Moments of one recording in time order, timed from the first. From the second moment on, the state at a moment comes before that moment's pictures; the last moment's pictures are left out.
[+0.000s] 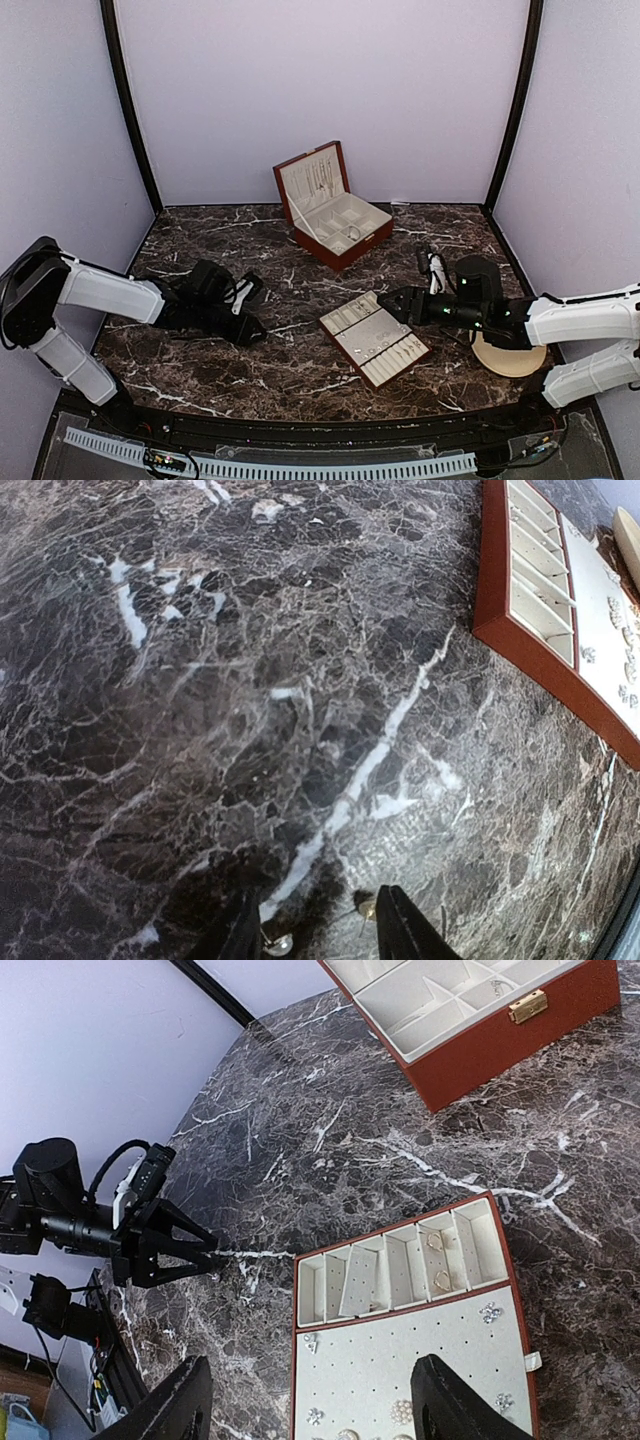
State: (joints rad) left arm -0.68 1.52 0.60 0.00 0.24 -0.25; right arm 0.79 1.17 0.43 0.33 -0.15 0.64
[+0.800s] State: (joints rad) left arm -0.69 1.46 0.53 0.01 0.14 -0.29; right arm 0.79 1.17 0.42 0.33 -0.15 0.64
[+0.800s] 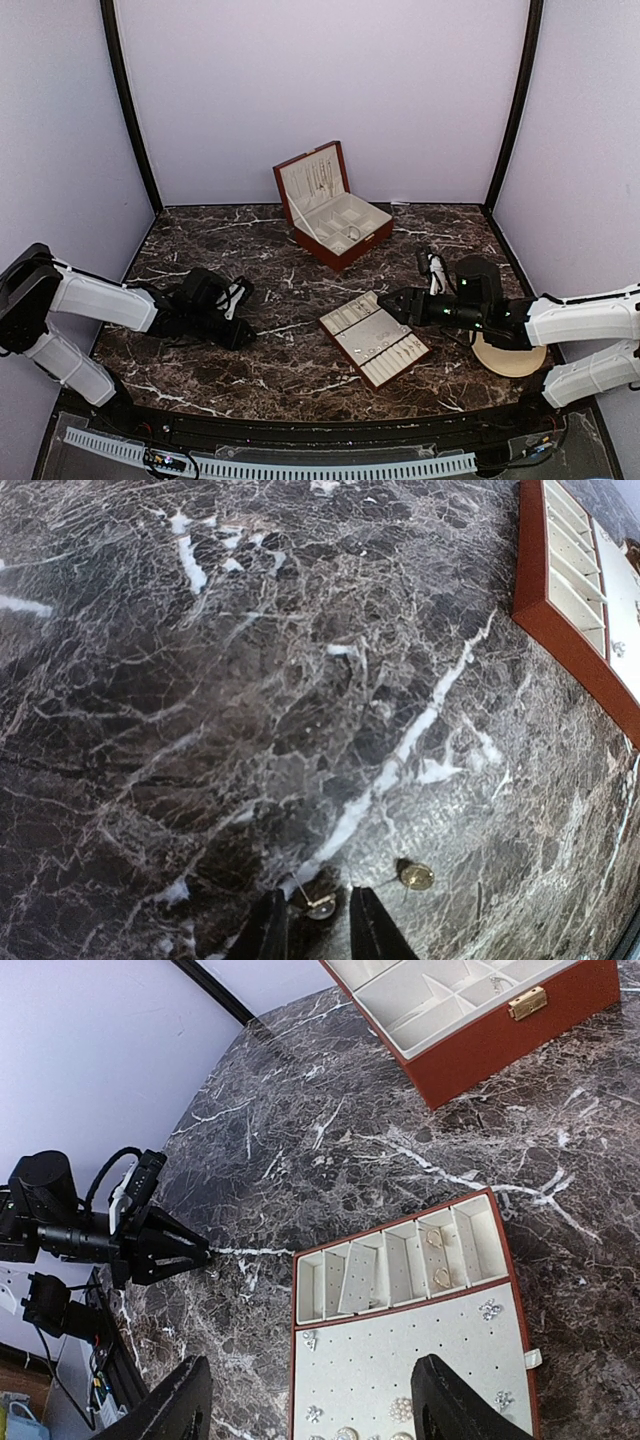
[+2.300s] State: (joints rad) left arm -0.78 1.33 0.68 0.00 0.37 -0.67; right arm 0.93 0.95 0.42 0.33 -0.26 0.40
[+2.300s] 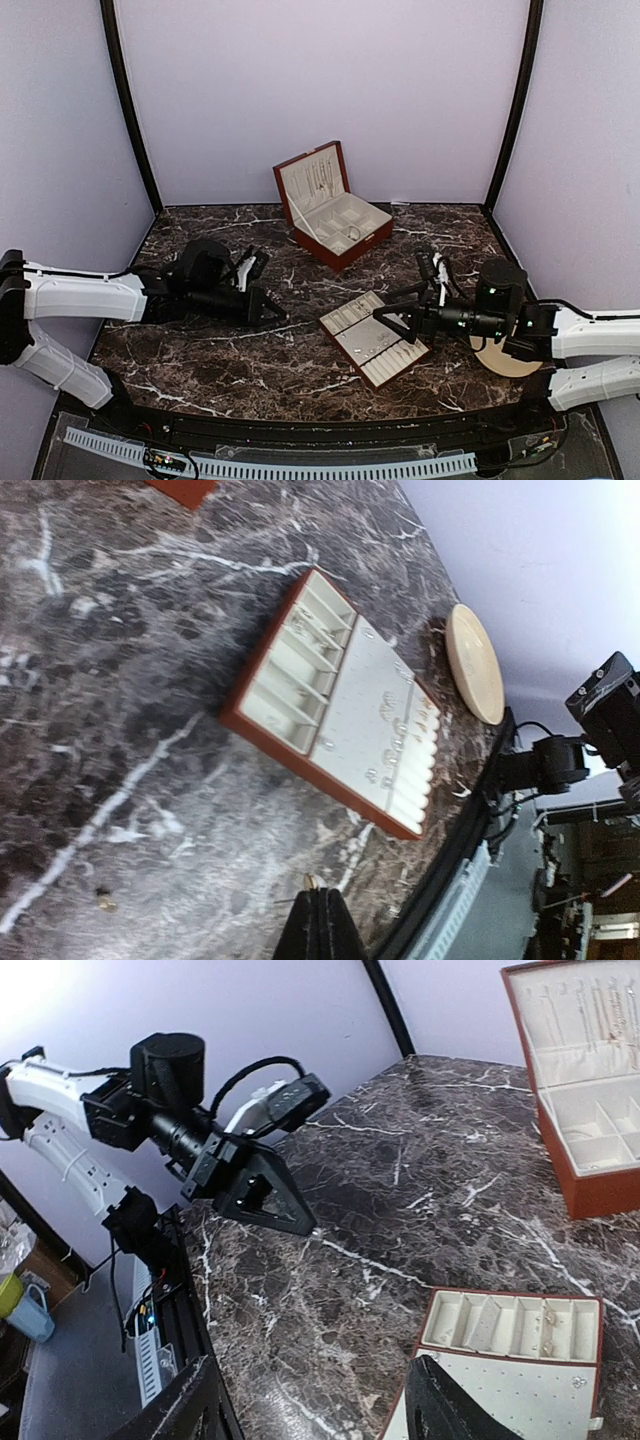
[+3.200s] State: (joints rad) left arm -0.93 1.47 0.80 0.13 0.64 -0.88; right arm 1.24 1.25 0.57 0.34 0.00 0.01
